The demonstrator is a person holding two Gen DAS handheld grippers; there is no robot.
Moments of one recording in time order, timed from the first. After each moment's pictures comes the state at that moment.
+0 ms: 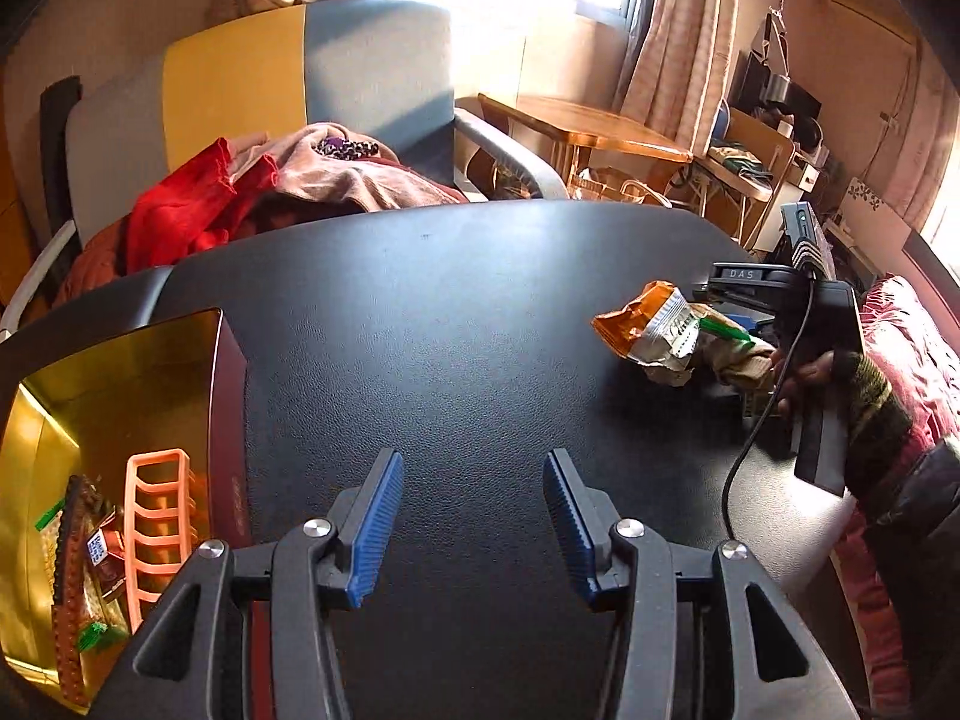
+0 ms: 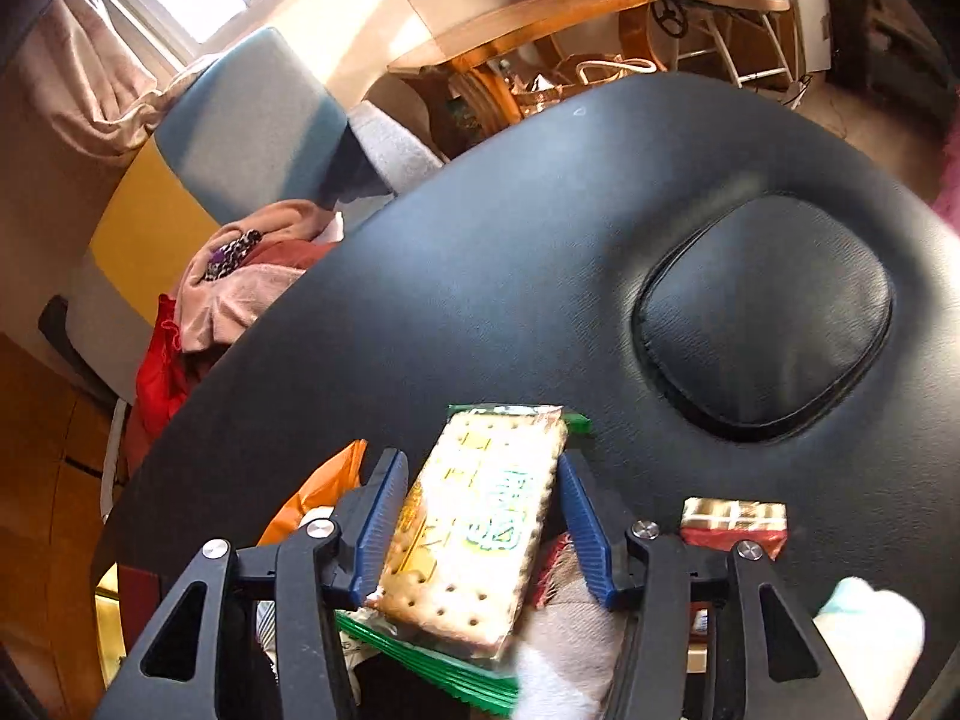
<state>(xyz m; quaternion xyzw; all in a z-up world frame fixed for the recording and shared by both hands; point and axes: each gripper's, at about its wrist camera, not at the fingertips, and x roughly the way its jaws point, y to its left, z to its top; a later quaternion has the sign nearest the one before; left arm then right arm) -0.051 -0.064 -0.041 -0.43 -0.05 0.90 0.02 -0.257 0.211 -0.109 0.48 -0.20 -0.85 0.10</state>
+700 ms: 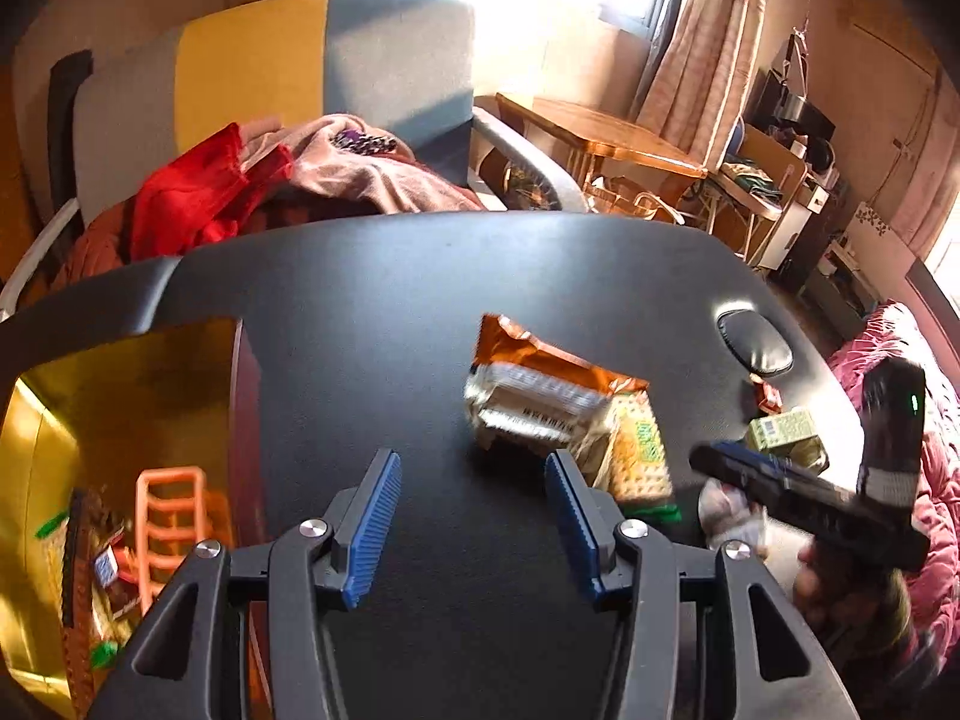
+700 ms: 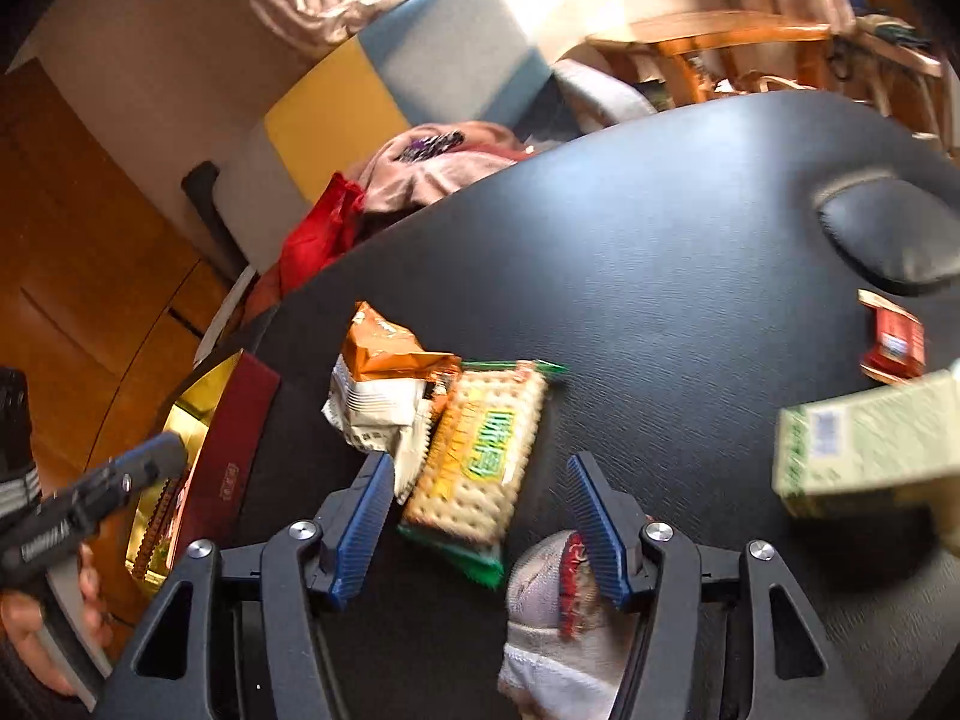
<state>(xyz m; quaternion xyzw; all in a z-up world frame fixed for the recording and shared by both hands) -0.078 -0.079 -0.027 -0.43 -0.08 0.90 0.03 -0.112 0.159 -0.100 0.44 -0.15 -0.84 0.26</state>
